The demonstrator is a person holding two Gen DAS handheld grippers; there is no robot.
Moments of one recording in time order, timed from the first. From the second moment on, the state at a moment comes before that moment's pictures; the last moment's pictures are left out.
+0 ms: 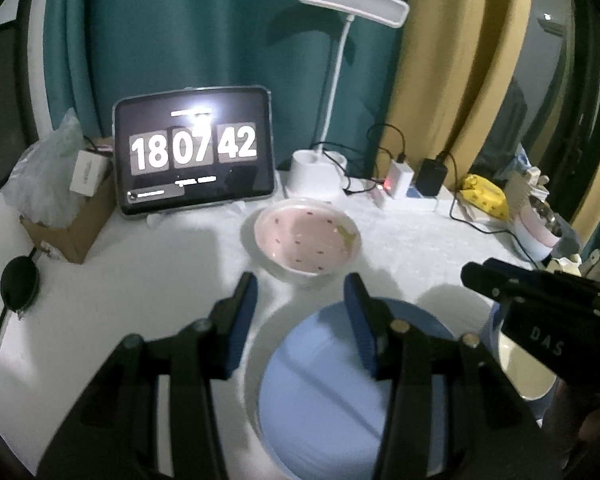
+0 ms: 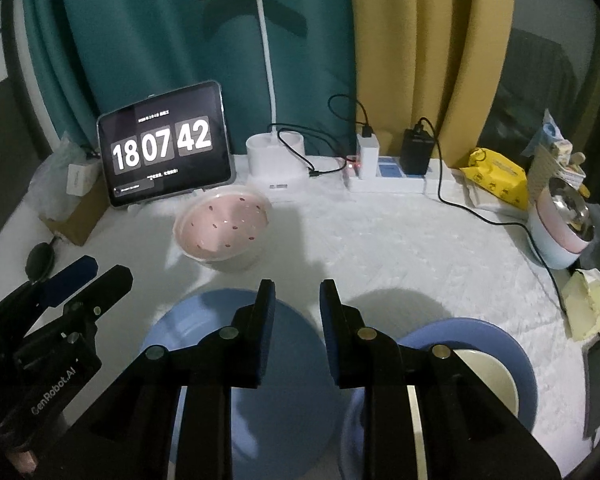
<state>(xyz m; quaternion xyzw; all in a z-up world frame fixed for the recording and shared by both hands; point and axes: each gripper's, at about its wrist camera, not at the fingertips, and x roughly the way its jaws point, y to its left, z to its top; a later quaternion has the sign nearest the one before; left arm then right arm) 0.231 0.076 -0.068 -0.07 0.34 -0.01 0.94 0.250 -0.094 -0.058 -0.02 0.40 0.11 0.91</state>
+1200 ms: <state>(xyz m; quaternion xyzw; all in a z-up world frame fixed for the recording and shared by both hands) 0.359 0.114 -0.133 -0.06 0.40 -0.02 0.91 0.372 -0.029 -0.126 0.00 0.48 0.11 0.87</state>
